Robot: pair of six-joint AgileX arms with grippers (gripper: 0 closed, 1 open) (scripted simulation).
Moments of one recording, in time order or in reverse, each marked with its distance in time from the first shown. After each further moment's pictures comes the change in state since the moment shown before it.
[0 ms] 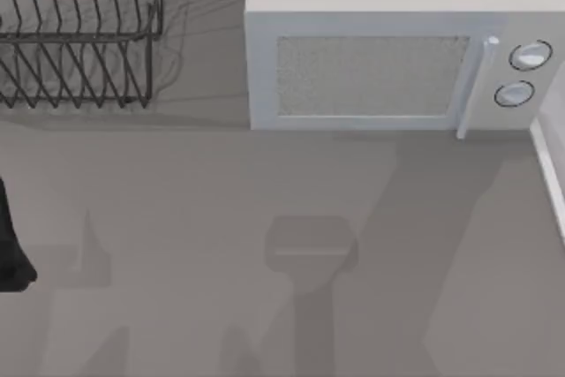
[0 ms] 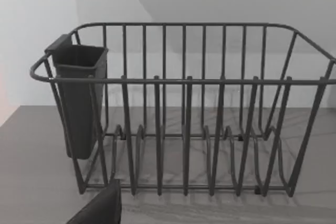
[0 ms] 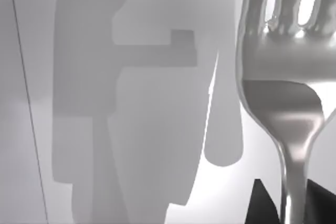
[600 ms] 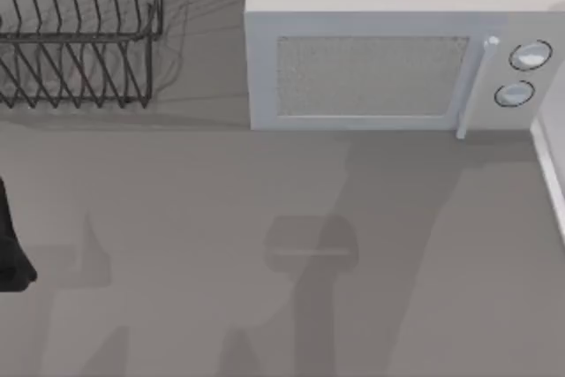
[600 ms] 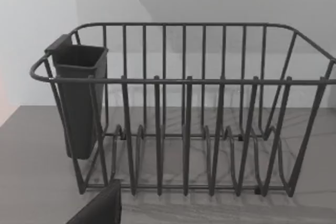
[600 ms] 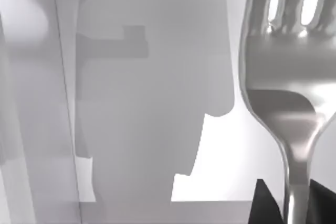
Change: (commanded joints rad) left arm 0.000 0.000 0.000 0.000 0.000 0.000; right arm 0.021 -0.075 0.018 -0.079 -0.007 0.027
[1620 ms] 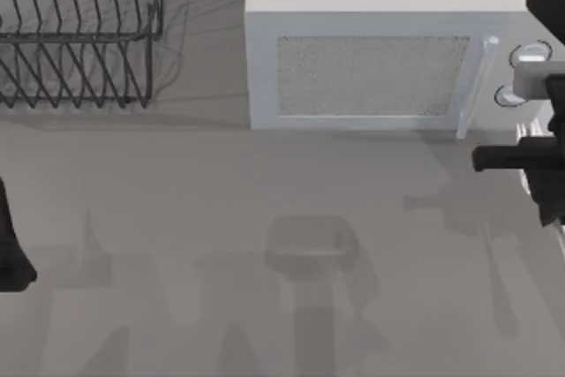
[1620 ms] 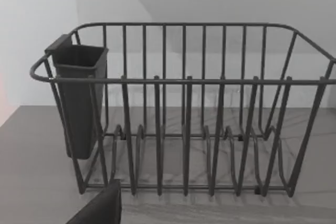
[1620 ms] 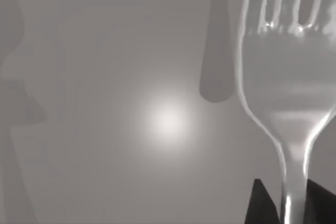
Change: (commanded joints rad) left arm 0.000 0.000 0.000 0.000 0.000 0.000; right arm 0.636 -0.789 -0.767 -0.062 0.012 0.612
